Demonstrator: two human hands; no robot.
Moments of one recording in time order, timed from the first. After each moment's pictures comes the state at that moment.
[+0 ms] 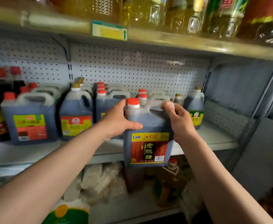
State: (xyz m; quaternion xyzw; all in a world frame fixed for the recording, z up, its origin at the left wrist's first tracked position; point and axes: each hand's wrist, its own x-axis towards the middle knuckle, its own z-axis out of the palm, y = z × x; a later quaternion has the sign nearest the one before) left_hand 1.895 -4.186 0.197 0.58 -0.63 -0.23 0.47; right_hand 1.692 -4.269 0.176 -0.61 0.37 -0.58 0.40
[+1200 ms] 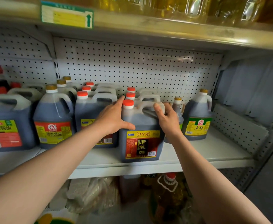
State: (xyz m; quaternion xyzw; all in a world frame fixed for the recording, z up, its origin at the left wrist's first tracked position) left_hand 1.875 -4.306 0.195 0.71 -0.63 -0.05 0.31; right_hand 1.686 -4.423 0.146 -0.69 0.38 -0.53 0.31
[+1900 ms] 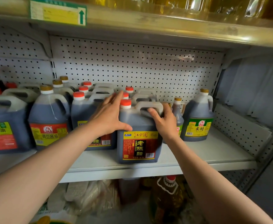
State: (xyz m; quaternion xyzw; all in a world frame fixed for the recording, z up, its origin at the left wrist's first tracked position) left_hand 1.884 -4.316 0.196 0.70 -0.66 0.04 0.26; right_hand 1.690 -4.416 0.150 -0.71 0.38 -0.54 0.27
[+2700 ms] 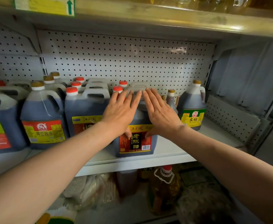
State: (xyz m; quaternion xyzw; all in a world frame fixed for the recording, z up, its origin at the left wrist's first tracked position) left_hand 1.832 -4.321 0.187 0.66 -0.67 0.34 -0.02; right_hand 1.668 -4.386 0.176 -0.88 0.37 -0.11 -0.28
